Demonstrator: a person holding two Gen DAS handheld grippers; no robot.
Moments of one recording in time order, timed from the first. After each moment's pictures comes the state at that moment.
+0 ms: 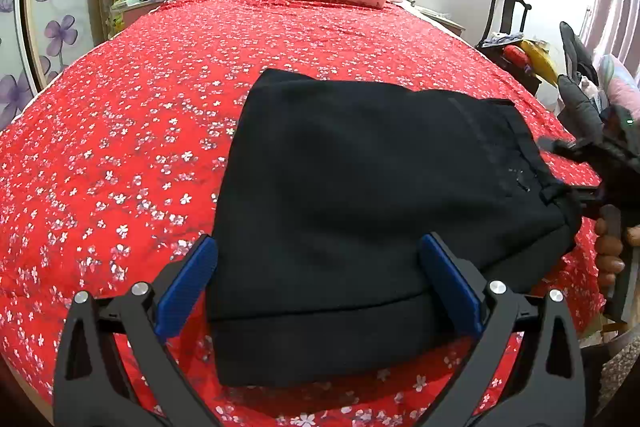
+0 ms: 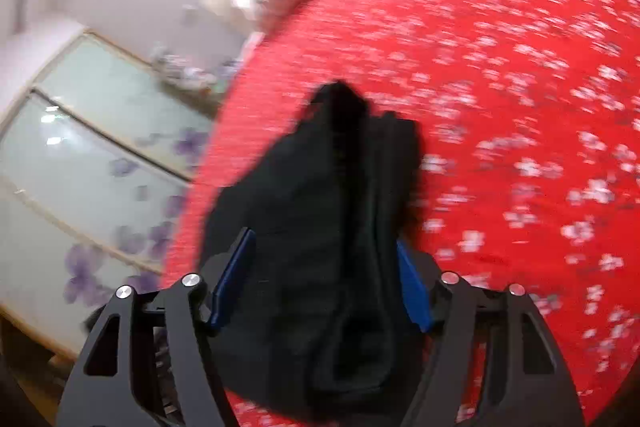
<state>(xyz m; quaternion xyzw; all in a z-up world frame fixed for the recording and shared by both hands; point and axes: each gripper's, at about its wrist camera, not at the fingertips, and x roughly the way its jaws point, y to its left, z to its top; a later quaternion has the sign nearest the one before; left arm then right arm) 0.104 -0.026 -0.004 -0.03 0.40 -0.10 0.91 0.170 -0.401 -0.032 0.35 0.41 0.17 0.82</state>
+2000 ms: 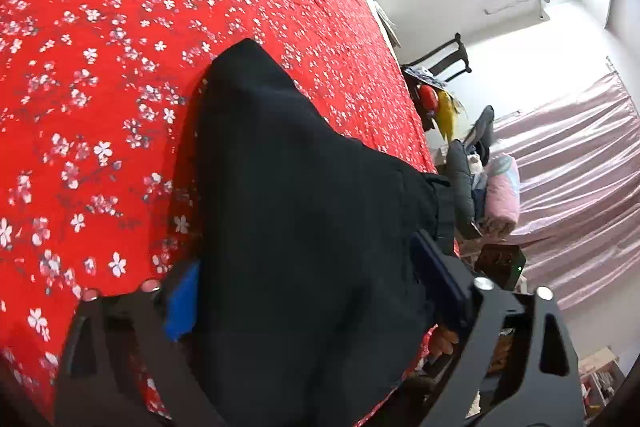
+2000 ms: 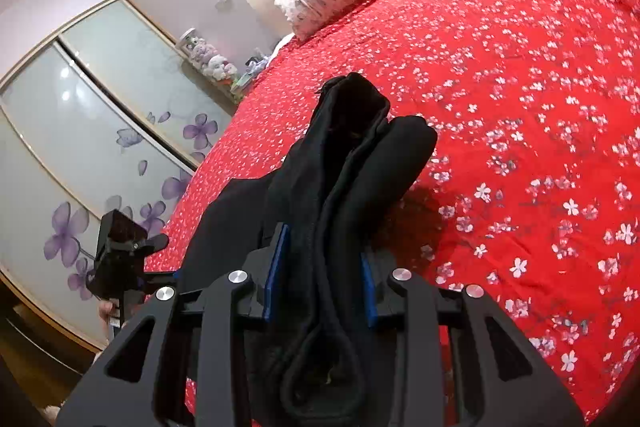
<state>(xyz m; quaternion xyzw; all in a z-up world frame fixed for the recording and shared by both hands) 0.215 0.045 -0.026 -0.33 0.48 -0.28 0.76 0.161 -0.371 -0.021 0.29 0.36 0.23 0.86</state>
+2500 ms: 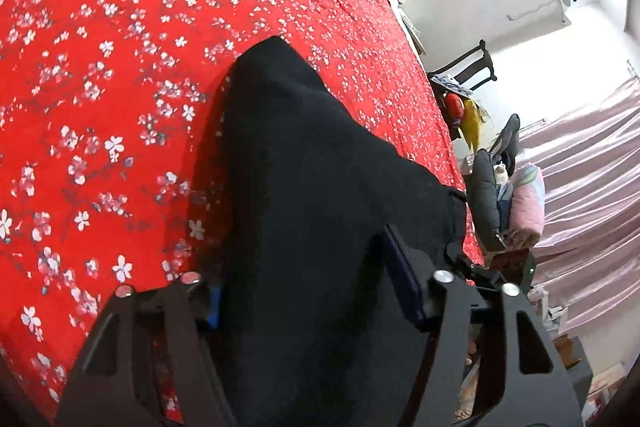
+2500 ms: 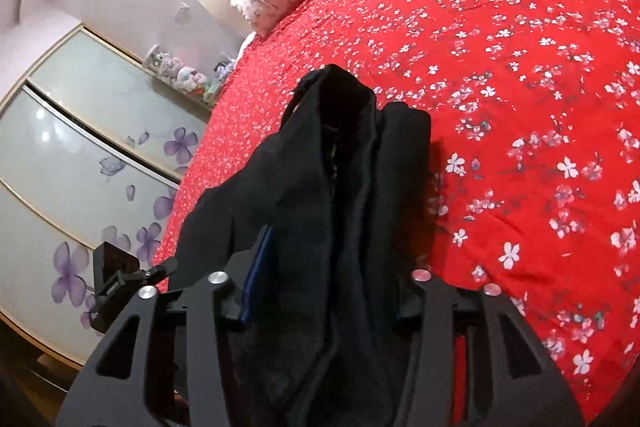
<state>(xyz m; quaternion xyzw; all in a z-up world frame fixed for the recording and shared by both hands) 0.213 0.041 -0.031 -0.31 0.49 -0.23 0.78 0.176 -0.378 -0.043 0.35 0.40 0.19 0.83</state>
